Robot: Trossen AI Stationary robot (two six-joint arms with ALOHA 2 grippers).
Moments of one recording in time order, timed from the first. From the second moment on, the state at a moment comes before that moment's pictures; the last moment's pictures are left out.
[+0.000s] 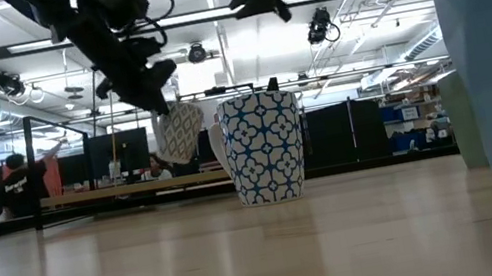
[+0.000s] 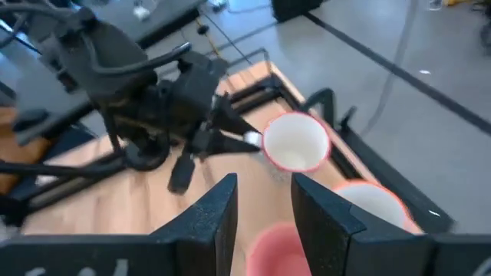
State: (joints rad) left arm 0.46 1.33 0.89 -0.26 -0.50 -0.19; right arm -0.53 1.65 1.72 -0.53 -0.33 0.16
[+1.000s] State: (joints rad) left arm 0.53 1.47 0.89 -0.16 -0.42 -0.20; right arm -0.47 1.25 1.20 -0.40 -0.20 0.11
